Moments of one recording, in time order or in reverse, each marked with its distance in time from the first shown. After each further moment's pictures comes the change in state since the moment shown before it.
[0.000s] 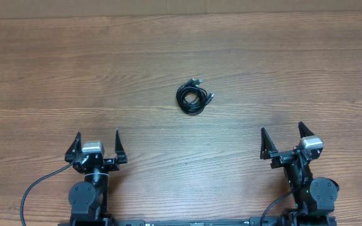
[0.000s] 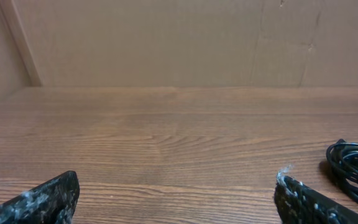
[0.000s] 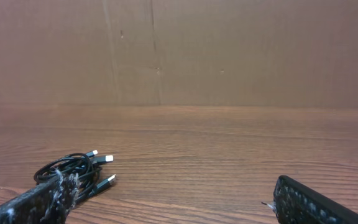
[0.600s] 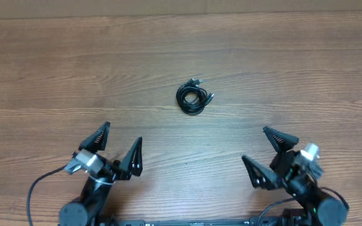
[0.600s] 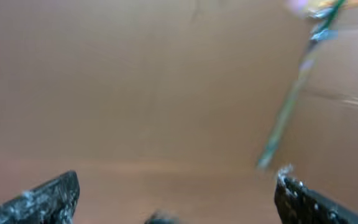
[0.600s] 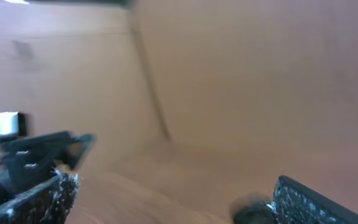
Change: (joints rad) left arm 0.000 -0.002 0.040 0.364 0.512 -0.451; right arm 0.000 -0.002 0.005 0.414 -0.587 0.527
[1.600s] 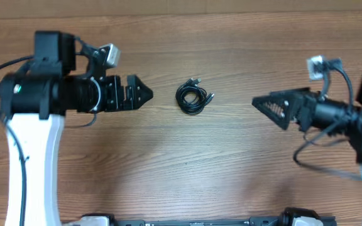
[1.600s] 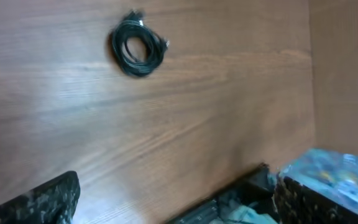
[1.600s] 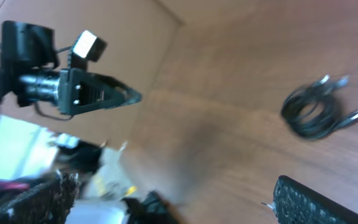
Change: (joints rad) left arm 0.000 1.447 1.695 -1.745 0.227 0.307; right arm -0.095 1.136 1.368 -1.501 -0.320 -0.476
